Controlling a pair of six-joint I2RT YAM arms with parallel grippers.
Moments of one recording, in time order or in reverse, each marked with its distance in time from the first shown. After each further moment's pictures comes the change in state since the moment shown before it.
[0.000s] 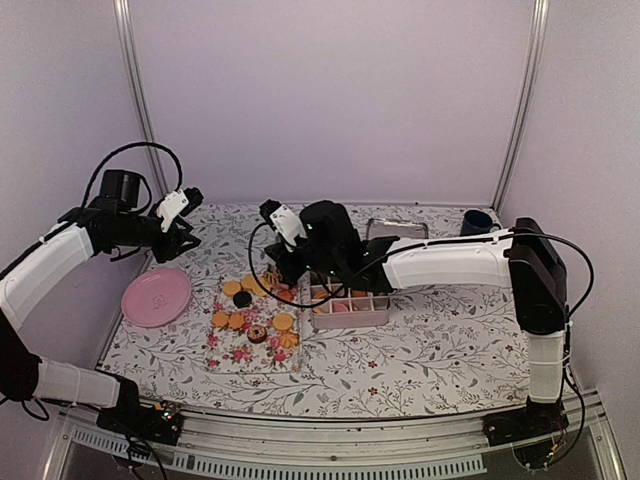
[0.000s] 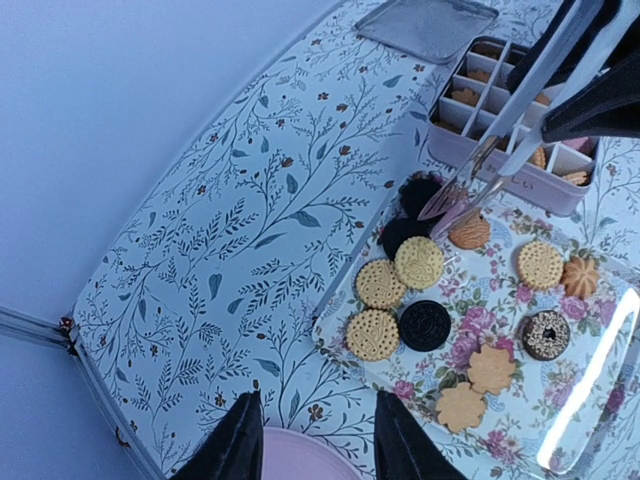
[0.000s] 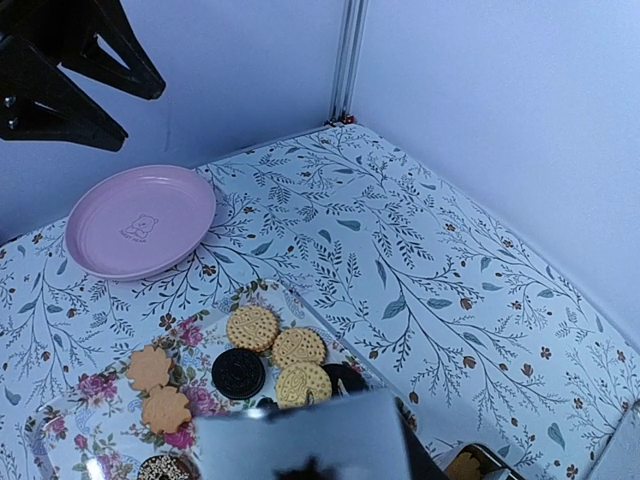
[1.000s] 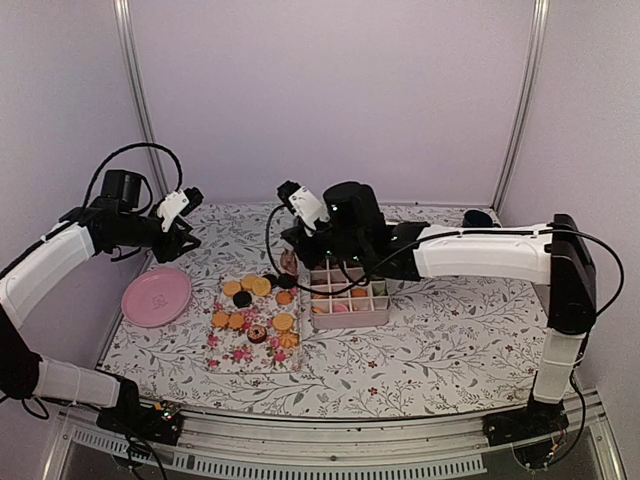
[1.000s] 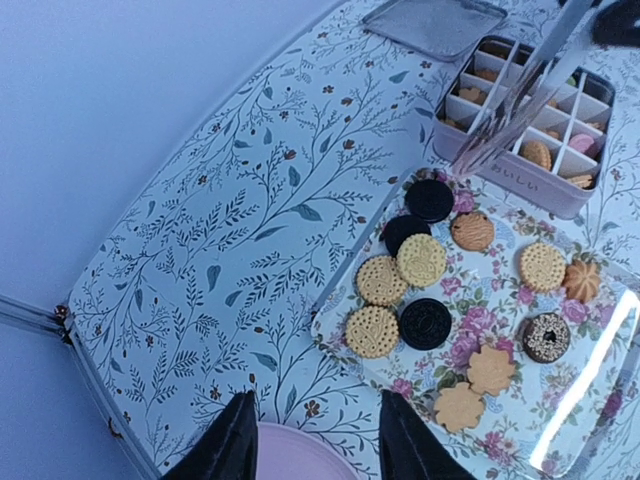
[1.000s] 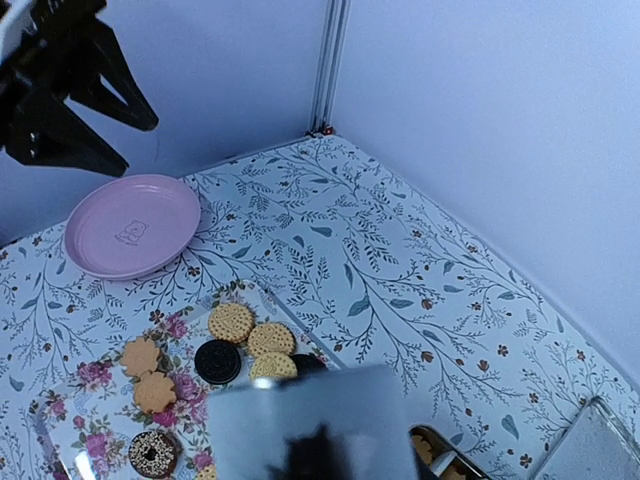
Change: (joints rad) left arm 0.000 0.006 0.000 0.002 -0.015 -0.027; right arm -0.026 -0.117 -0.058 -0.051 0.001 -0.029
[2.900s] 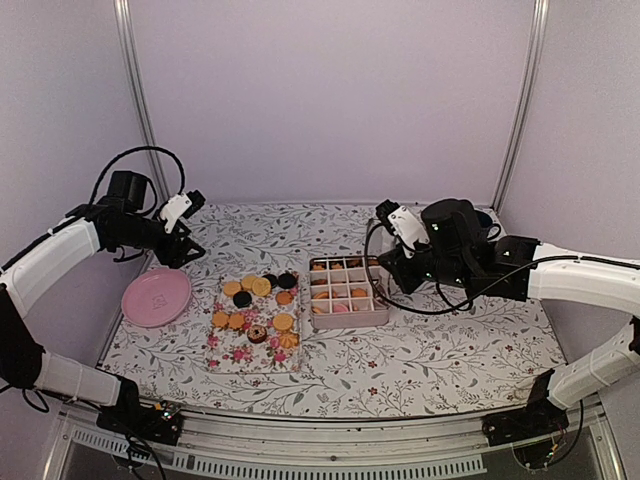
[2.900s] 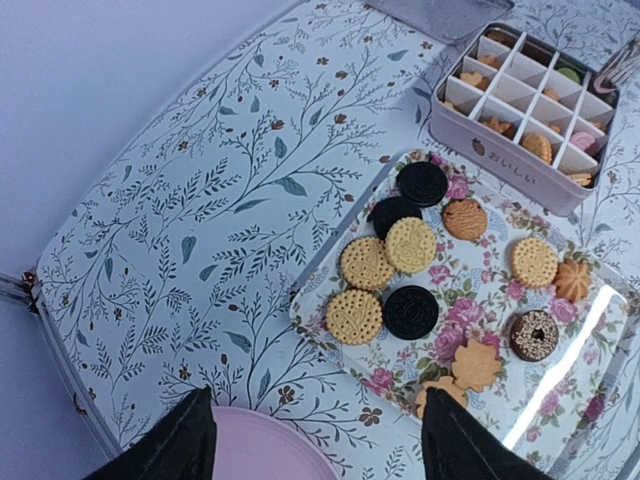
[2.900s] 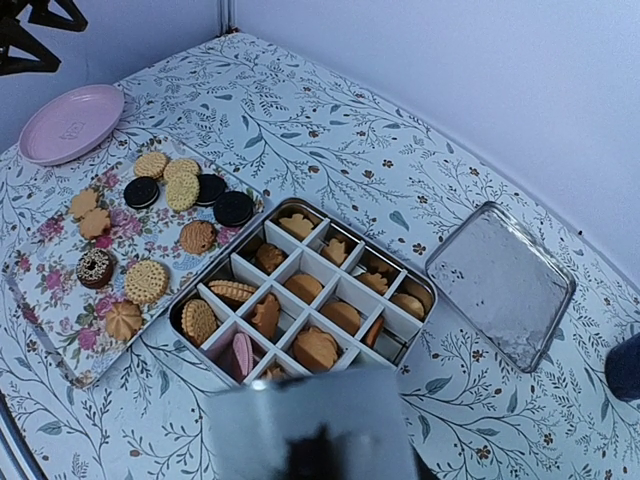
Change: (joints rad) left arm 0.003 0.058 0.019 -0.045 -0.006 -0.064; right arm -0.082 -0.626 -0.515 -0.323 0.101 0.106
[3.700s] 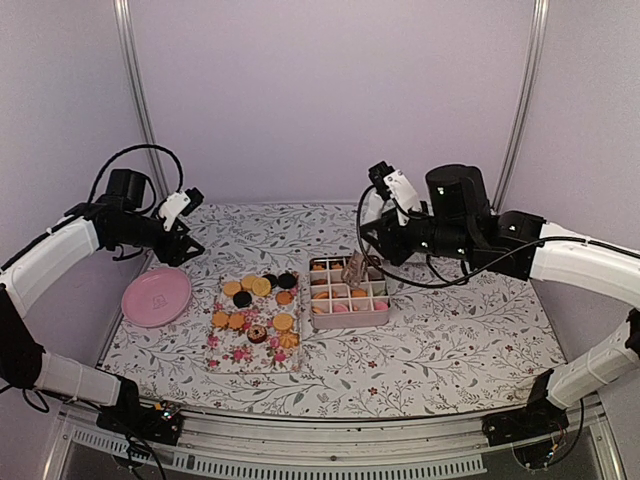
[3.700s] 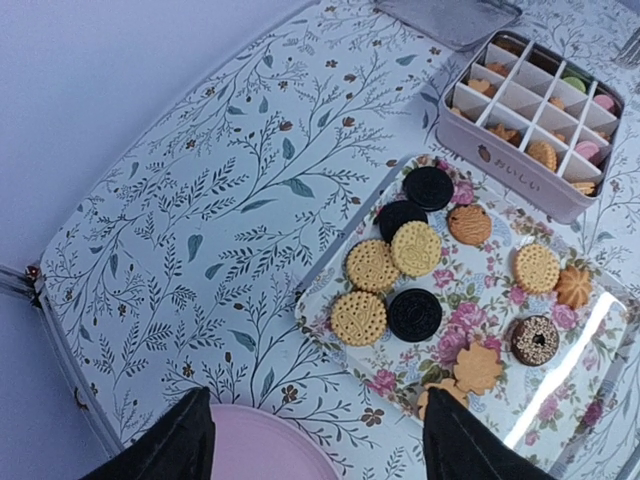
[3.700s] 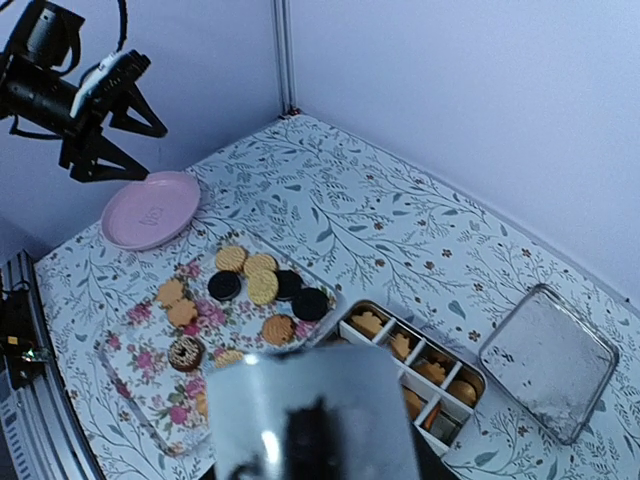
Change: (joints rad) left arm 0.005 0.000 0.011 -0.003 -0.005 -0.018; right arm -0.003 0.024 0.156 0.013 -0.132 0.047
